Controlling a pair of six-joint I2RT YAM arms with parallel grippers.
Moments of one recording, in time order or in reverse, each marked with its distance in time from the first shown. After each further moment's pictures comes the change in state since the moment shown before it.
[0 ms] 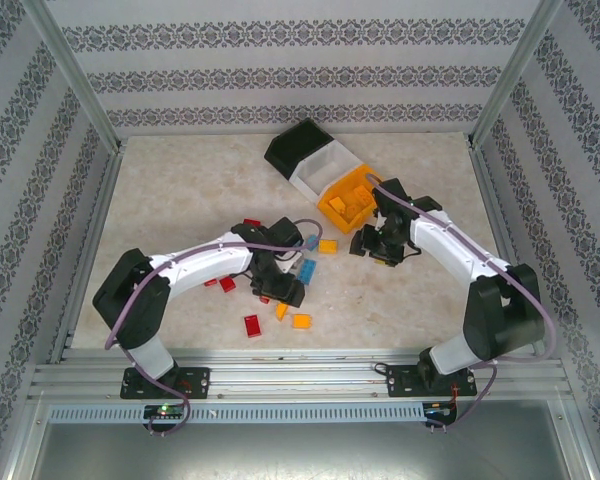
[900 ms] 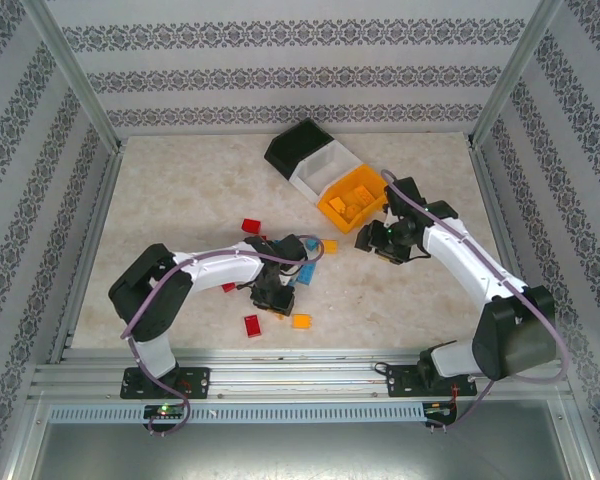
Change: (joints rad) left arm -0.031 0.076 -0.072 0.072 -0.072 -0.114; right arm -0.052 -0.109 -0.024 0.014 -0.025 0.025
